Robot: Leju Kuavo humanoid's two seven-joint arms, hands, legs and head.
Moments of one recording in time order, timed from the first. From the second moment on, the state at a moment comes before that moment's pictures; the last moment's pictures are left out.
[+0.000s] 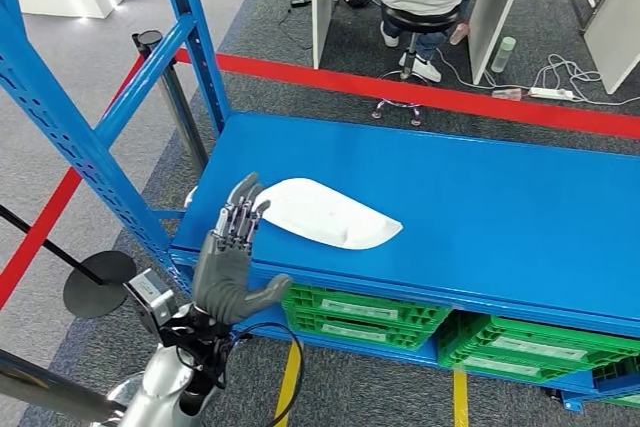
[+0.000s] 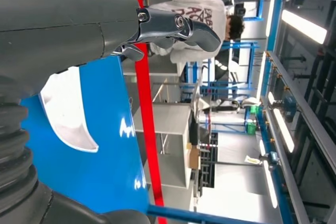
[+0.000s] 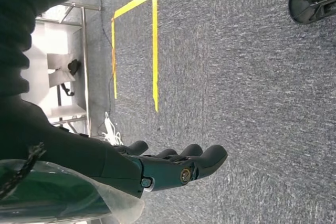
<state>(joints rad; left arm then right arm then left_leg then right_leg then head) -0.07 -0.19 -0.41 -1.58 0.07 -0.10 -0.49 -0.04 0.19 -0.98 -0.23 1.29 -0.31 0.33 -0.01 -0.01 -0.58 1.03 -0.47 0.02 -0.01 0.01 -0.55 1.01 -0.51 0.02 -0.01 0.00</state>
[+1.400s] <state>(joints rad) -0.83 0.03 -0.72 -0.91 -0.63 -0.23 -0.30 -0.07 0.15 -0.97 -0.23 1.41 -0.24 0.29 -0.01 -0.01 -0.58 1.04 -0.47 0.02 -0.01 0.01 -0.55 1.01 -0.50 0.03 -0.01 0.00</state>
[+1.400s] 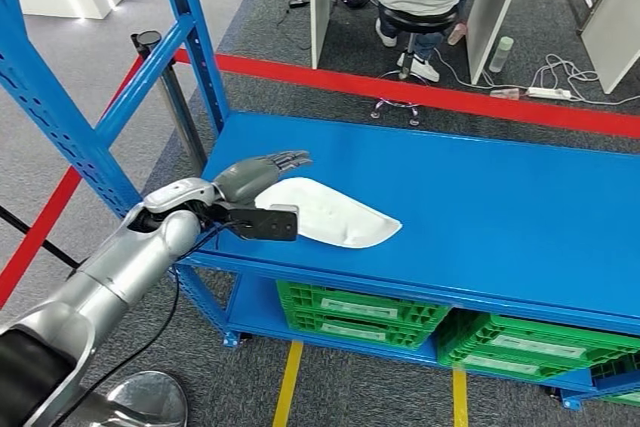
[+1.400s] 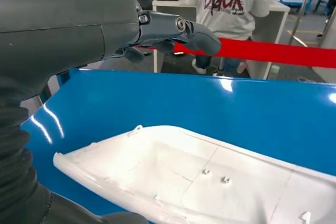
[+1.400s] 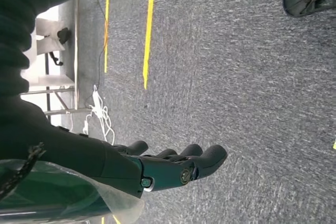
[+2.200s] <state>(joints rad) -0.89 -0.21 -0.84 -0.61 -0.62 -0.08 -0.38 -0.08 0.14 -0.93 -0.23 1.47 -0.23 0.28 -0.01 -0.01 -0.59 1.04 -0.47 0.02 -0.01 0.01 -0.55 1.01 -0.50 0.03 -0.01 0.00</state>
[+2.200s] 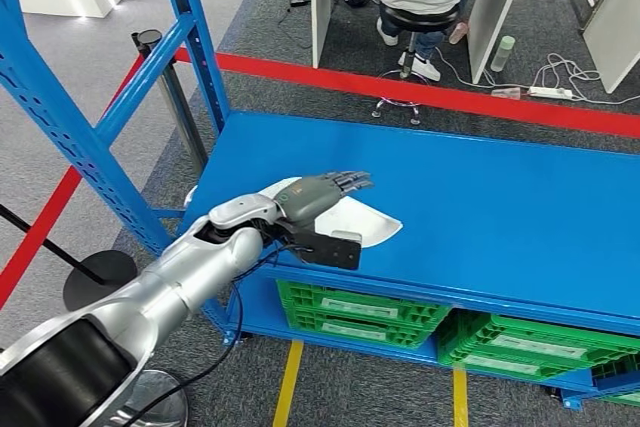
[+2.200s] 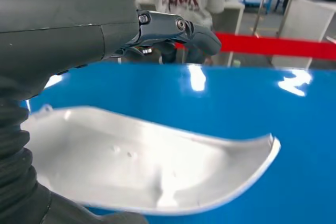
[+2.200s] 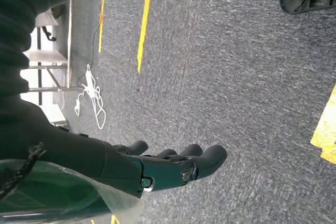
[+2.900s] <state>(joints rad) -0.91 -0.24 -0.86 -0.48 -0.59 -0.30 -0.38 -0.08 0.14 -0.92 -0.23 1.48 -0.22 0.27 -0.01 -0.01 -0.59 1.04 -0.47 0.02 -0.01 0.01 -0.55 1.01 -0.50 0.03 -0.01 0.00</state>
